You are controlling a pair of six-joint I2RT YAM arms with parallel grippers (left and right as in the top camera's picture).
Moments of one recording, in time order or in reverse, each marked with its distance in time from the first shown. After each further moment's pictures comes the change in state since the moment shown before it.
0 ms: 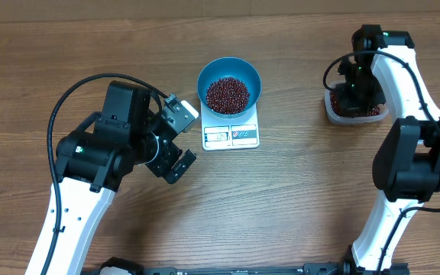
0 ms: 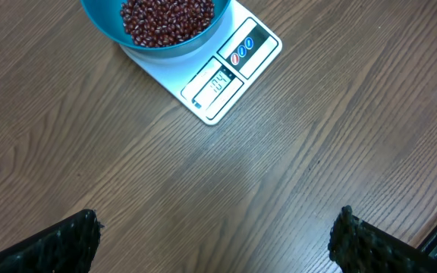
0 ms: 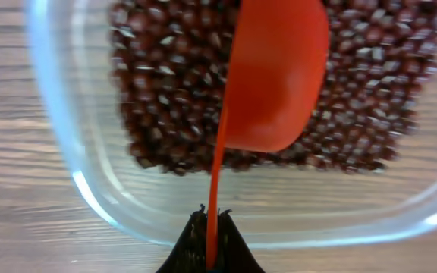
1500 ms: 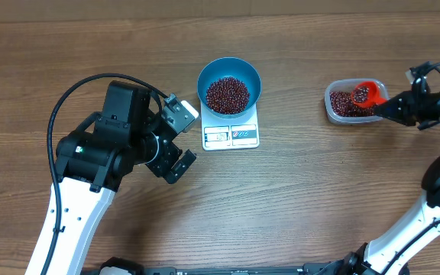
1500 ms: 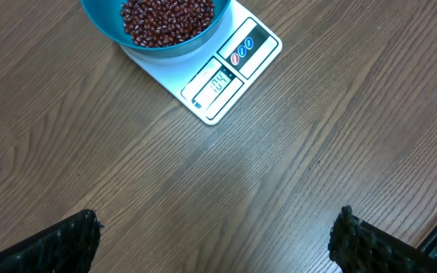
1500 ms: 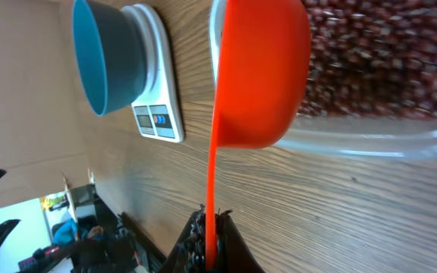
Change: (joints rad) left arm 0.000 0.000 0.000 0.000 0.000 0.000; right arm -0.492 0.001 0.000 -0.269 -0.919 -0.441
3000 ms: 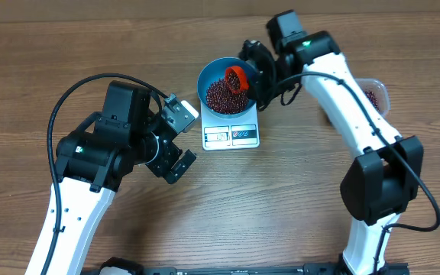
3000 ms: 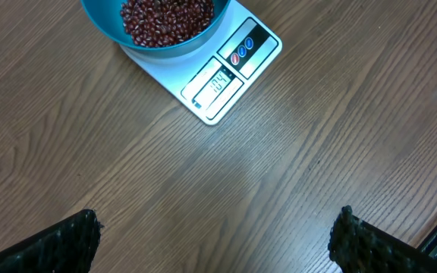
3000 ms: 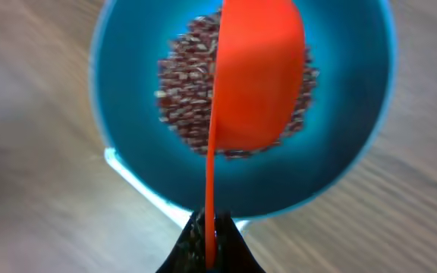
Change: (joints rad) left arm 0.000 0.000 0.000 0.000 0.000 0.000; right arm 0.921 -0.112 0.037 0.533 0.541 0.340
